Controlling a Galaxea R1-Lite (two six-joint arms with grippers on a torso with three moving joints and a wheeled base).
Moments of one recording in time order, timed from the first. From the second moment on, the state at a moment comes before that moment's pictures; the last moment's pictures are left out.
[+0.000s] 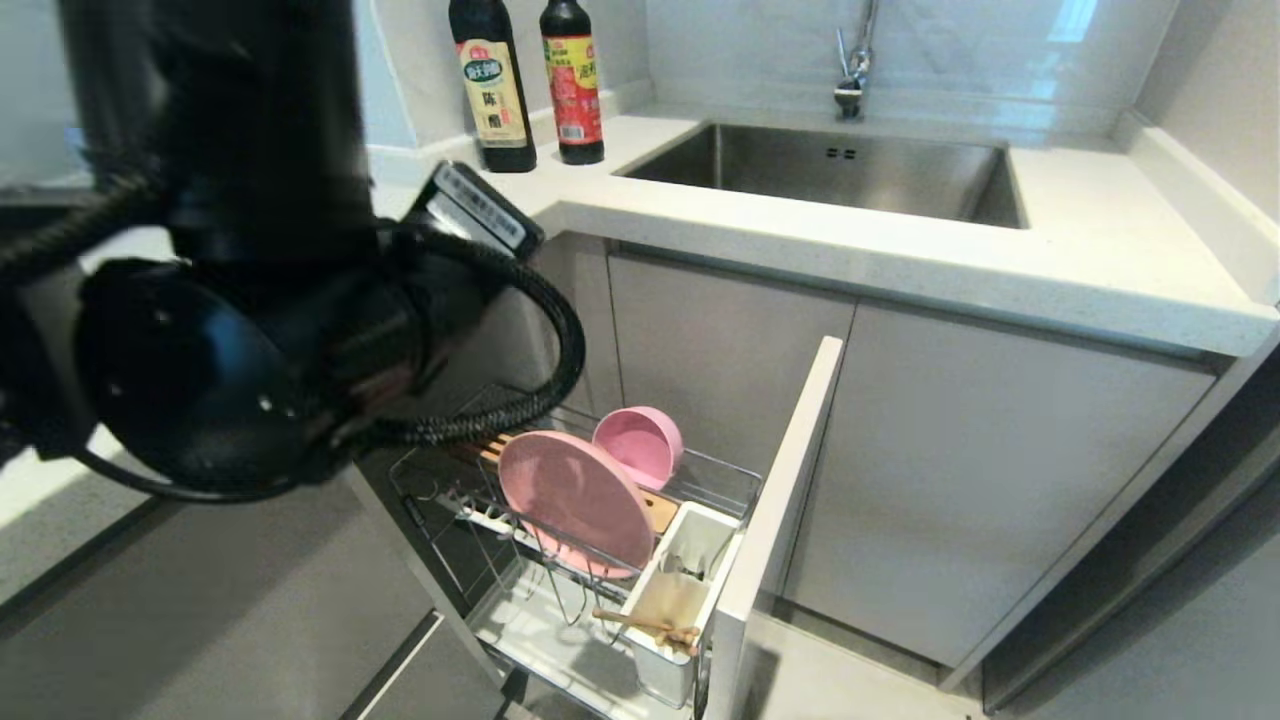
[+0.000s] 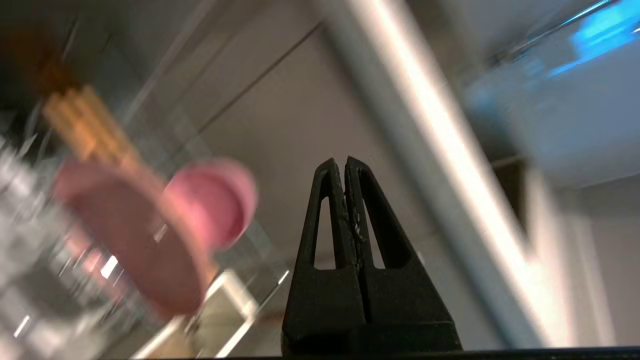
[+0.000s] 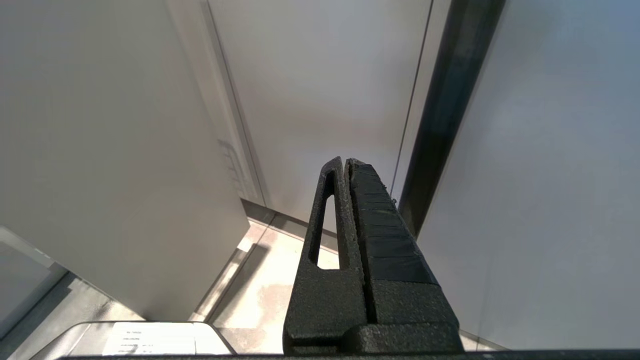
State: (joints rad) left arm -0.93 1.52 -1.22 -0.05 0.90 -0.95; right arm 0.01 0.00 0.00 0.00 0.00 0.02
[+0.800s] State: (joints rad) left arm -0.98 1.76 -1.33 0.32 0.92 -1.36; right arm 0.01 0.00 0.00 0.00 0.00 0.02
